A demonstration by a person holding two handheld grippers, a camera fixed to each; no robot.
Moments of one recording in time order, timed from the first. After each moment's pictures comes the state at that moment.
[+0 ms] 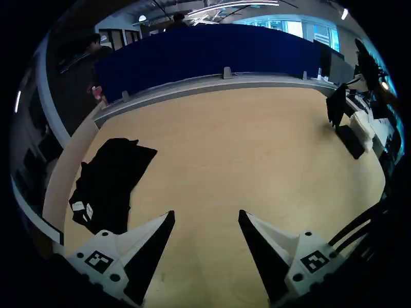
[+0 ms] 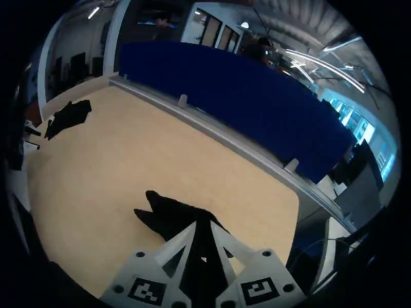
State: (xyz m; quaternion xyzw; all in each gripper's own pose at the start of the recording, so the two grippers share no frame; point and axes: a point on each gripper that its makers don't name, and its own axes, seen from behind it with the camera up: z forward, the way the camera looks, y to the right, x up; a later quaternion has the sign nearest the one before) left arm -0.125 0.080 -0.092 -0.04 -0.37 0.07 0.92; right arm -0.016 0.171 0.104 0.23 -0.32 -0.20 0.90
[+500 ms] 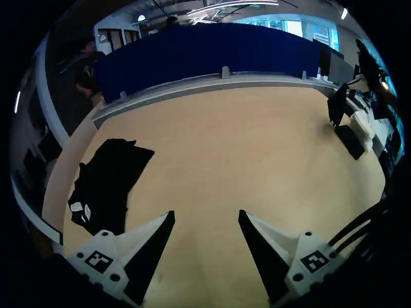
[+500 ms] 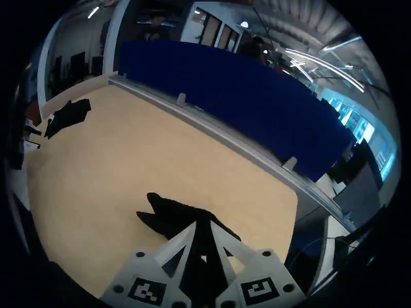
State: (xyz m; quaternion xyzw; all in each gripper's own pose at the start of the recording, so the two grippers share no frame) left arm -0.128 0.087 -0.088 -0.04 -0.37 0.07 0.92; right arm -0.018 0.180 0.100 0.22 -0.32 -0.20 0.90
